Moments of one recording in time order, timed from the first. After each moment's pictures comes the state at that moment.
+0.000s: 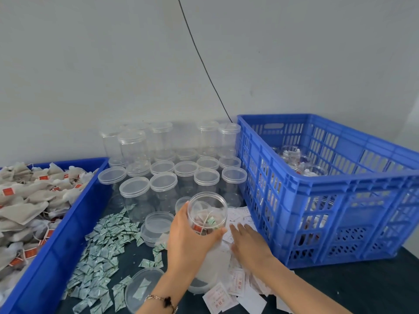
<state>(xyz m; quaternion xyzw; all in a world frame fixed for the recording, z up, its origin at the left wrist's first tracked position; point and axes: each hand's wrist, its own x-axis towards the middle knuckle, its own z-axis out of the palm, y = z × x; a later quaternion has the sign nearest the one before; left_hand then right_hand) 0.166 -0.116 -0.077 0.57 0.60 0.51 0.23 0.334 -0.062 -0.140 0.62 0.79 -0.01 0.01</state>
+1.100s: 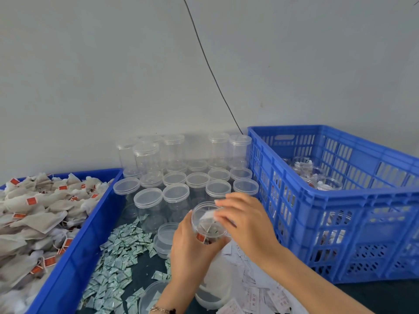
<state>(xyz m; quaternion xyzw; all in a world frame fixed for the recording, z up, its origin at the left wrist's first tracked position) 0.150 -0.115 -0.066 0.57 0.61 0.51 0.20 0.288 -0.098 -0.012 0.37 0.80 0.11 -0.46</state>
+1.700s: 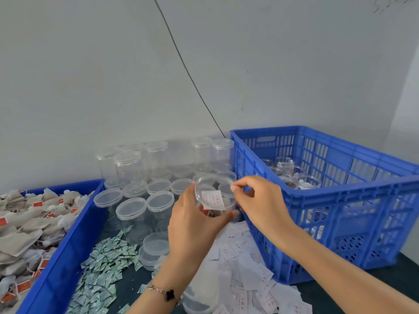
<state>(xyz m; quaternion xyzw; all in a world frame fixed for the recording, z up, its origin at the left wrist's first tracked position) 0.184 -0.113 0.011 0.64 0.55 0.52 0.13 0.328 -0.103 0.039 0.53 0.67 -0.09 -0.51</state>
